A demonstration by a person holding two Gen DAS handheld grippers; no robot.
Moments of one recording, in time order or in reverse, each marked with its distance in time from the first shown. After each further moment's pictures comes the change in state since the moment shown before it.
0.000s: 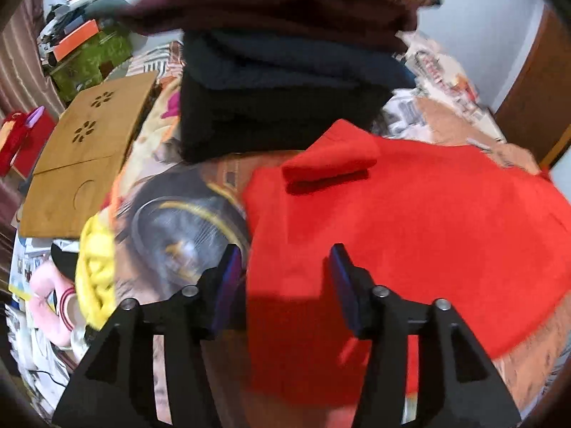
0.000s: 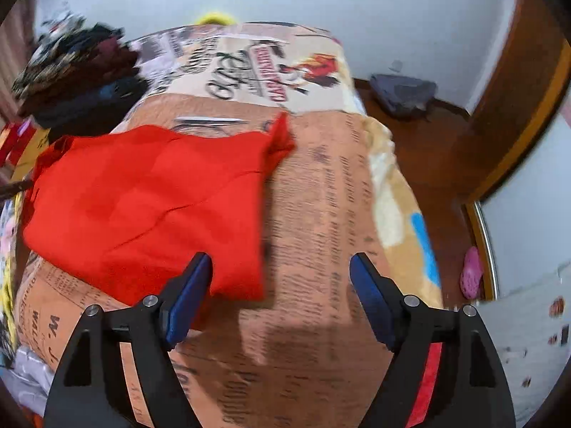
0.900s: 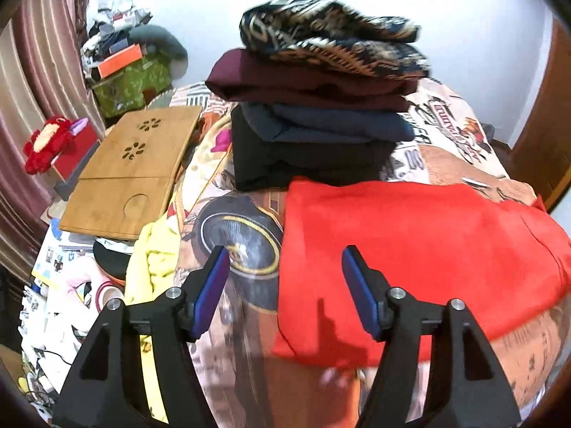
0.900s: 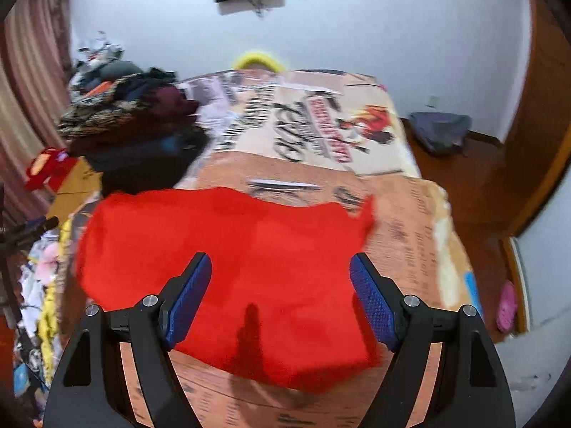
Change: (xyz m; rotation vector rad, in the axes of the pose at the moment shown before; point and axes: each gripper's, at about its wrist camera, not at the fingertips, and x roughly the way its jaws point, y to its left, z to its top) left arm -0.105 0.005 -0.034 -0.065 -0.199 0.088; right arm -0.028 0.095 0.046 -0.086 -0.174 0.229
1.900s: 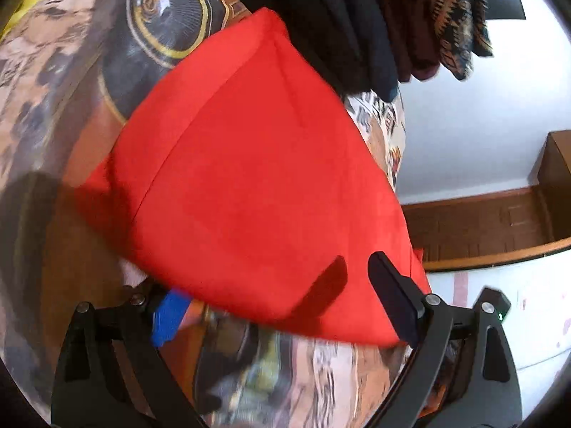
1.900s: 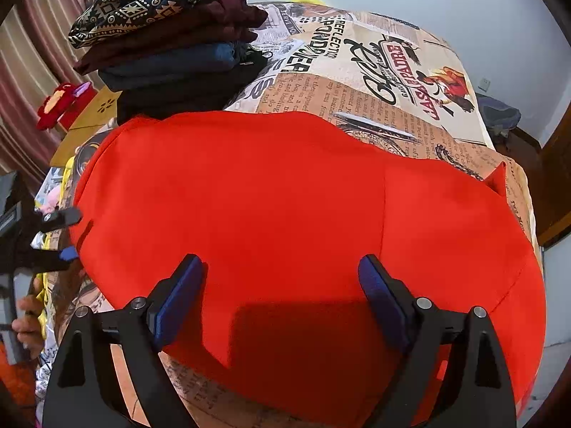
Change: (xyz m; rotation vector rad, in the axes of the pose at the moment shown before) left arm 0.107 -0.006 -0.088 -0.706 0.328 -0.640; right arm 0.091 0.066 -0.026 -0.107 0.213 0.053
